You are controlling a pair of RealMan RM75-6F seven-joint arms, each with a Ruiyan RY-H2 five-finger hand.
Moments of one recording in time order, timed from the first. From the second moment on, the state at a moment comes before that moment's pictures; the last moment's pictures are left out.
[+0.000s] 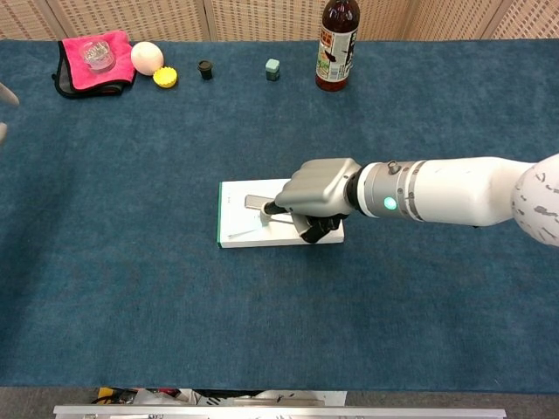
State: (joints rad) left arm -0.28 -1.33 -0.14 -1.63 1.24 1.41 0.25; right arm 1.27 -1.44 -0.12 -1.79 -0.75 0.64 -0.65
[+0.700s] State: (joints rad) left arm -0.27 -1.33 -0.15 -1.64 1.25 1.40 0.26; right arm 1.30 -1.41 -0.18 -1.84 -0.71 0.71 -0.66
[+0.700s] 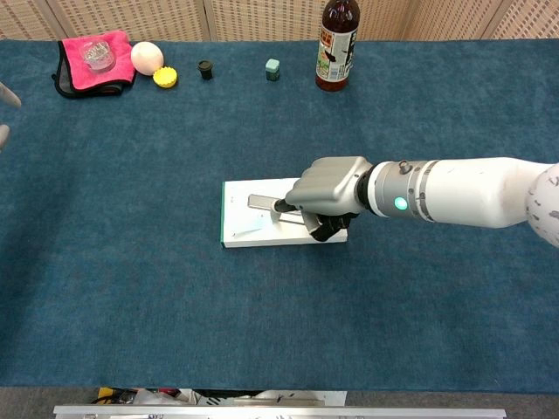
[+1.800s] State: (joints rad) left arm -0.27 -1.33 -0.15 -1.64 1.24 1.39 0.27; right arm 1.29 -1.42 -0.20 -1.83 -0.72 0.72 -0.65
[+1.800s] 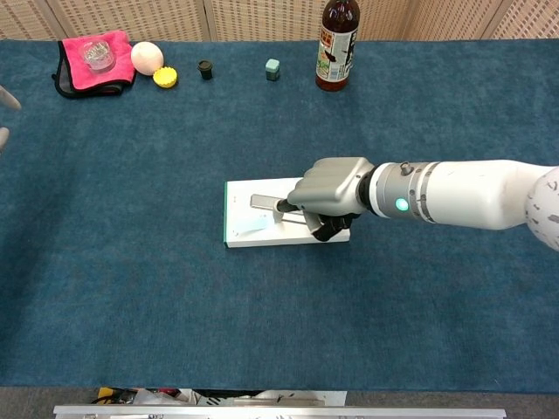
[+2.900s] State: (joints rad) left arm -0.27 -1.34 -0.16 -1.64 1.22 1.38 0.28; right arm 1.28 -1.42 -0.21 -1.84 -0.73 0.73 -0.65
